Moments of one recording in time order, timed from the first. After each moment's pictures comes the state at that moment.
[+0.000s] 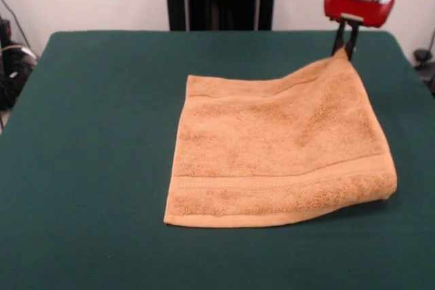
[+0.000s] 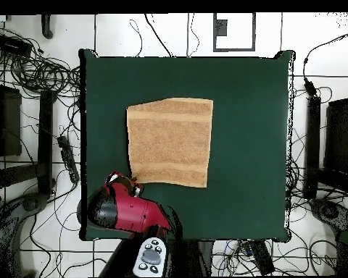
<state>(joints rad) 0.27 -0.62 -0.15 2.02 0.37 0.07 2.09</state>
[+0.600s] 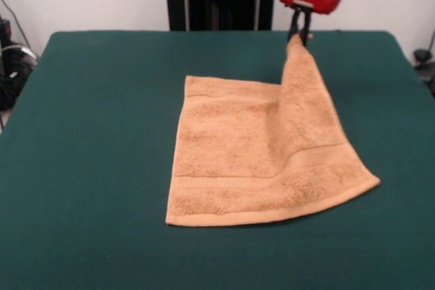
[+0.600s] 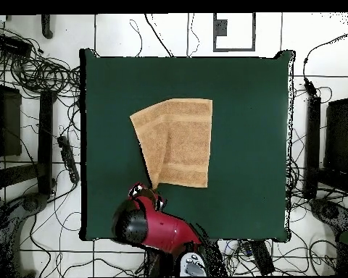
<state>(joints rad) 0.07 -0.69 -0.09 2.19 0.27 -0.05 2.09</state>
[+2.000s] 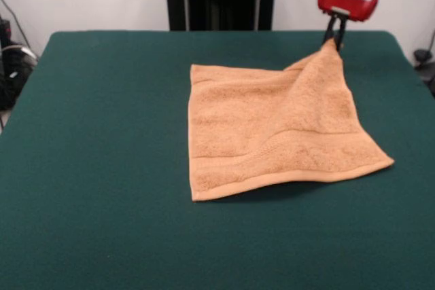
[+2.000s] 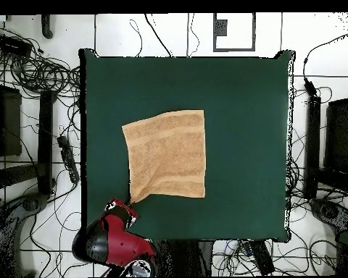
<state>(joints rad) 0.34 -0.58 -0.06 2.28 0.52 -0.28 2.19</state>
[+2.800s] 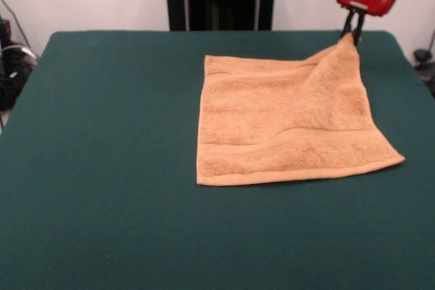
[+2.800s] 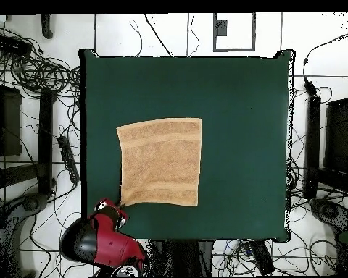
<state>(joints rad) 0.40 -0.61 -0.06 2.26 0.64 -0.18 2.19</state>
